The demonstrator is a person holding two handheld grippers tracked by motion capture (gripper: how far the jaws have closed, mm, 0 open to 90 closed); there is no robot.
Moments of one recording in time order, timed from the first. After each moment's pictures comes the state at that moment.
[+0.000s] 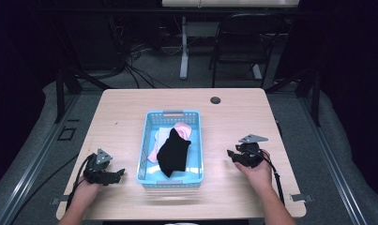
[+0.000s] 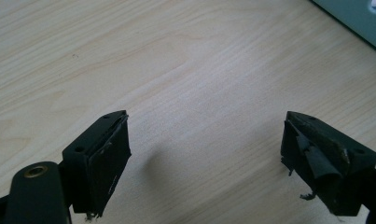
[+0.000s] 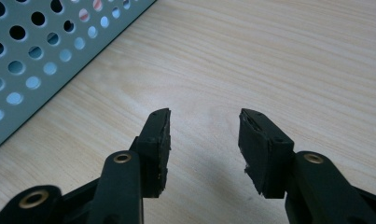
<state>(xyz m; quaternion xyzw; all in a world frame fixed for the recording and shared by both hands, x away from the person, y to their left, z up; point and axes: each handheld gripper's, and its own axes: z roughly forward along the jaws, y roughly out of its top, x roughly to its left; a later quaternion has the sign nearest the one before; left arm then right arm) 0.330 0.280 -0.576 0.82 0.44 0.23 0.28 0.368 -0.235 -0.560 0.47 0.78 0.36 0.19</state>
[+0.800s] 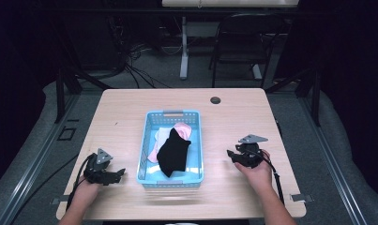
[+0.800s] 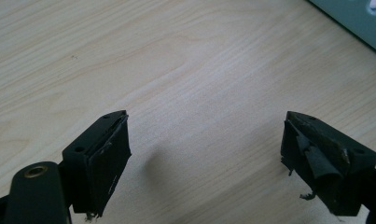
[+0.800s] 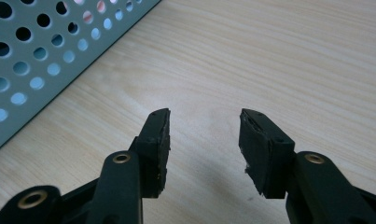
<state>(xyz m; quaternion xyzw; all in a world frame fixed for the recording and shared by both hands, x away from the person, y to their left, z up) 0.331 0.279 -0.576 0.82 0.44 0.23 0.28 0.366 -0.233 -0.558 0.47 0.78 0.36 0.20</state>
